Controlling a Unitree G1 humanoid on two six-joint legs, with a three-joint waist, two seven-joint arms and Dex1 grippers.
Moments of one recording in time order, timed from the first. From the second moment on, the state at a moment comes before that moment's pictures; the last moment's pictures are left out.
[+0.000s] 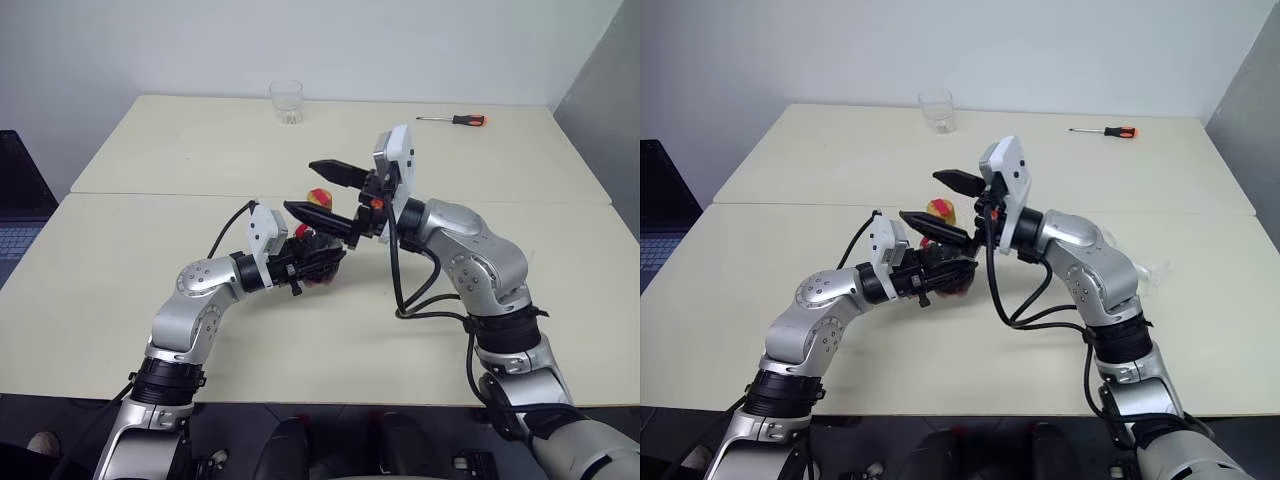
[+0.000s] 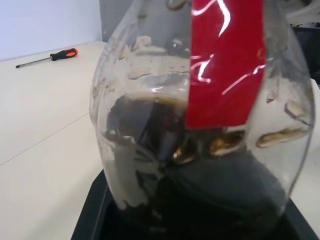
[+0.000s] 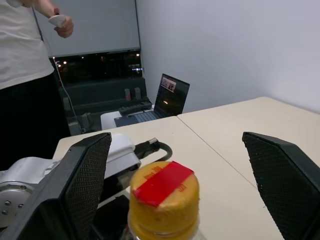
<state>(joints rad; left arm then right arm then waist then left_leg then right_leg) -0.42 0.44 -0.05 -0.04 -0.44 0.30 -0.95 -0.76 -0.20 0.14 -0.12 0.51 0.57 0.72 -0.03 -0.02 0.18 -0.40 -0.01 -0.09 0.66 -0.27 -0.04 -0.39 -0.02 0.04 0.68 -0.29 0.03</state>
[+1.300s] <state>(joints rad) -0.38 0.47 -0.04 -0.11 -0.45 0.35 -0.93 -0.70 -0.31 0.13 -0.16 0.52 0.56 0.74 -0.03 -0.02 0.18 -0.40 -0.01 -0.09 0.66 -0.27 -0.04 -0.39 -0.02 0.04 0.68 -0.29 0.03</state>
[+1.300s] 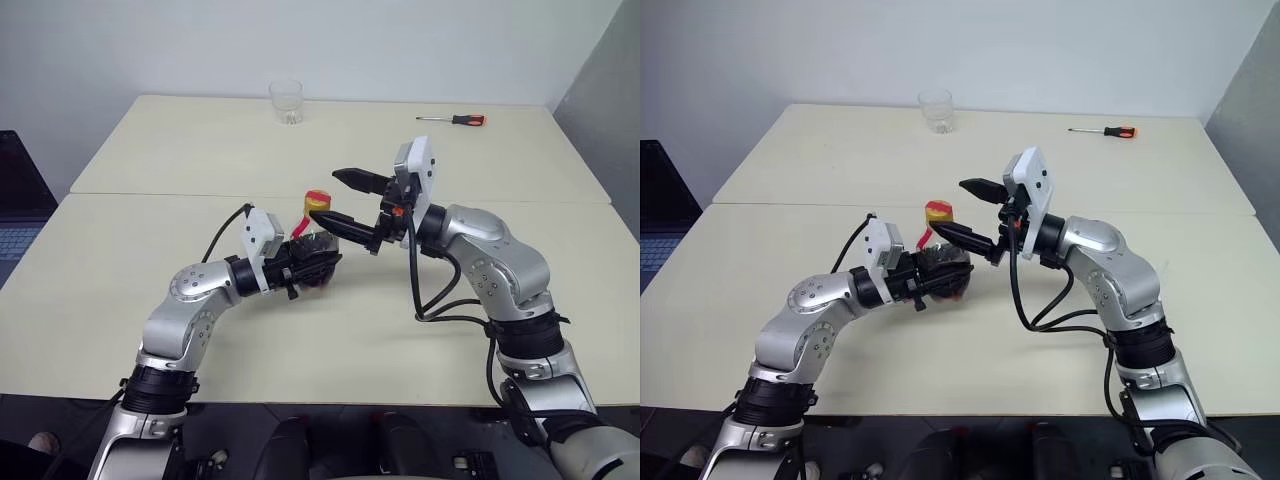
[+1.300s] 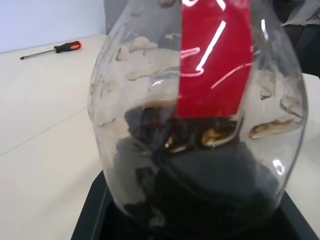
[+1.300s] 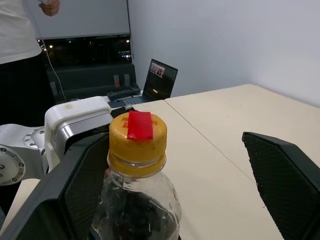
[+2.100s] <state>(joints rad) -0.37 0.49 -0.03 -0.12 -0.47 0.36 -0.93 -0.63 -0.41 0.08 -0.20 0.53 0.59 0.75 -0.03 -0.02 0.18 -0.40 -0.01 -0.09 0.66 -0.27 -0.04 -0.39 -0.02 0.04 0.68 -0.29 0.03</state>
